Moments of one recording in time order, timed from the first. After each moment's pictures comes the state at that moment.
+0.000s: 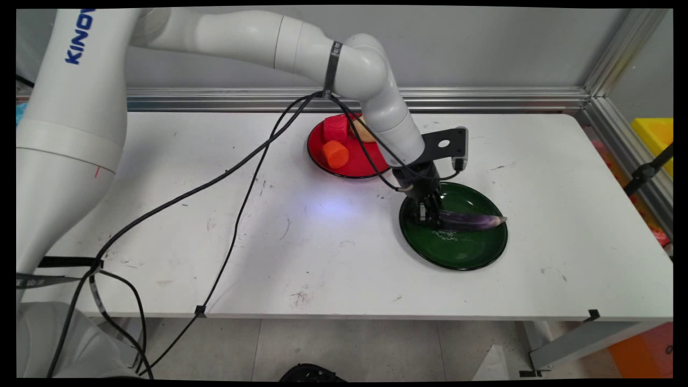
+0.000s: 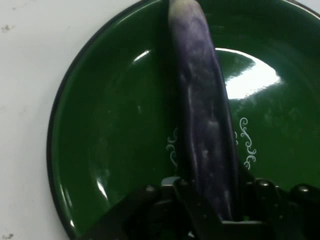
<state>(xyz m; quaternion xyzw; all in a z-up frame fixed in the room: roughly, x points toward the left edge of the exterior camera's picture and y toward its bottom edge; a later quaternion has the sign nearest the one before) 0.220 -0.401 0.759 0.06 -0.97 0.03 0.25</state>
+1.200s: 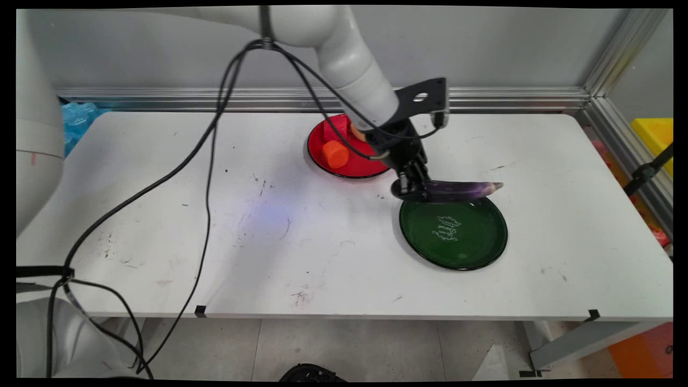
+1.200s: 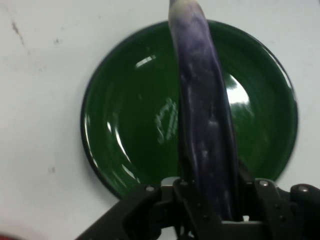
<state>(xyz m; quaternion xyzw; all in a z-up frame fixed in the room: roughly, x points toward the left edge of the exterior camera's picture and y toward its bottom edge) 0.271 -0.348 0.859 0.09 -0.96 0.06 0.26</state>
